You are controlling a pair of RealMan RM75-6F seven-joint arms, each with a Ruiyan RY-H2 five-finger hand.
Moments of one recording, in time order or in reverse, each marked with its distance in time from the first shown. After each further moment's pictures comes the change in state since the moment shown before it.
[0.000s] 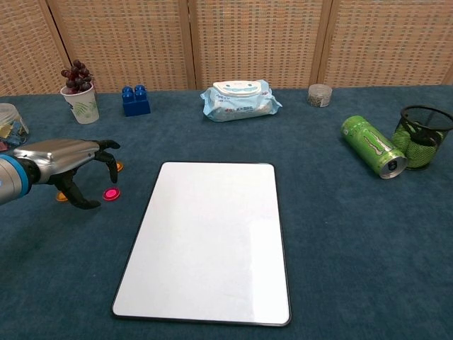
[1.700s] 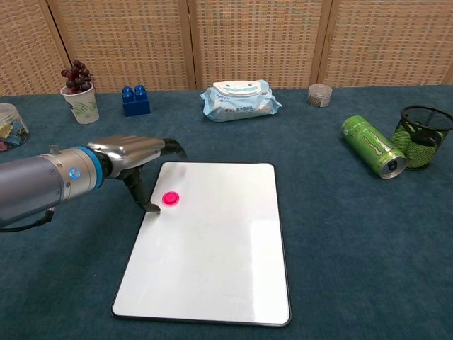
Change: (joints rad) left arm -0.186 -0.094 -0.020 -0.063 -0.168 0.005 0.121; right arm 0.003 0.016 0.002 -0.012 0.018 -0.028 0.035
